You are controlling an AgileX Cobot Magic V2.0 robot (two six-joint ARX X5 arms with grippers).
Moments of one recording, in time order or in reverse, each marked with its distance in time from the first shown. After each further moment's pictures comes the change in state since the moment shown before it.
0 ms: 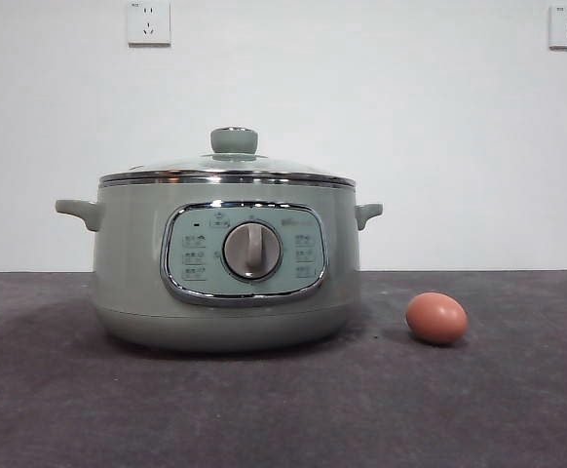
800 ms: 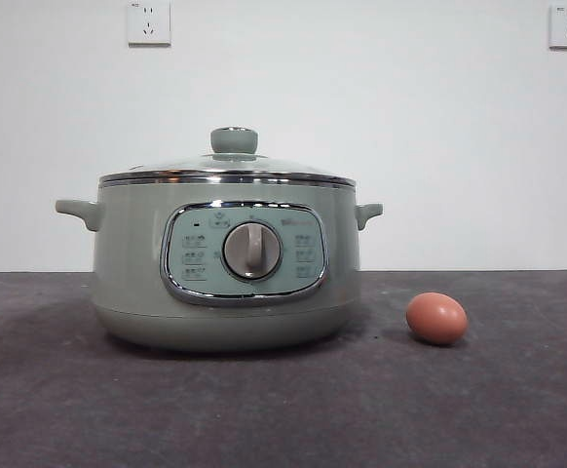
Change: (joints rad) left arm 0.049 -0.044 -0.087 0.072 -0.048 -0.038; right arm 0.000 -0.016 -0.065 0.082 0.043 0.053
